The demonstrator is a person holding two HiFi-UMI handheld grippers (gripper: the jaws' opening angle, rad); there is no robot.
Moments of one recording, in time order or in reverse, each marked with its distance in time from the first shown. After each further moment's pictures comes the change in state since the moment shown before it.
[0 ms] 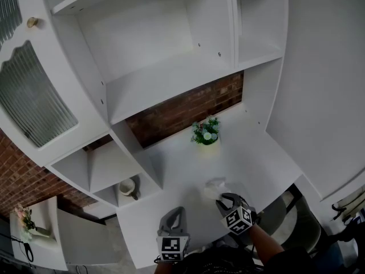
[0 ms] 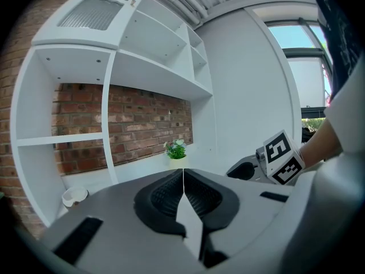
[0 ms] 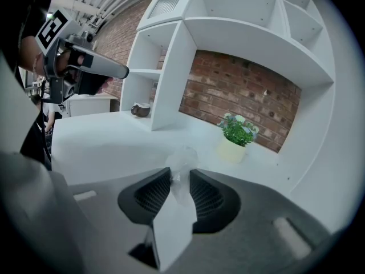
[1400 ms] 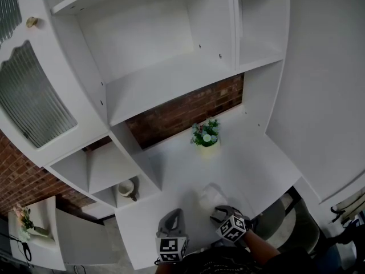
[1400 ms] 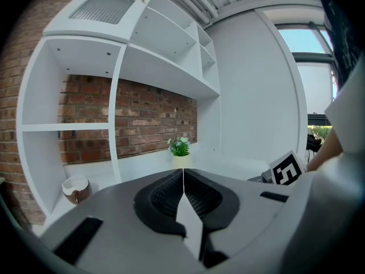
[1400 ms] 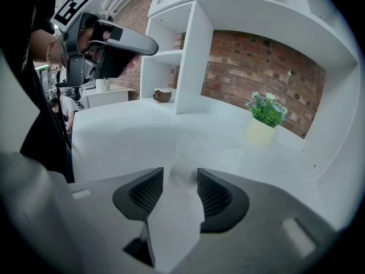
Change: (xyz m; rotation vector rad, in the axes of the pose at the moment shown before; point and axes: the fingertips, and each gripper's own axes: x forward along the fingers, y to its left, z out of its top) left arm 0.002 0.009 -0.016 -0.069 0.022 0.043; right arm 0.014 0.065 -0.039 -0.010 0.119 0.201
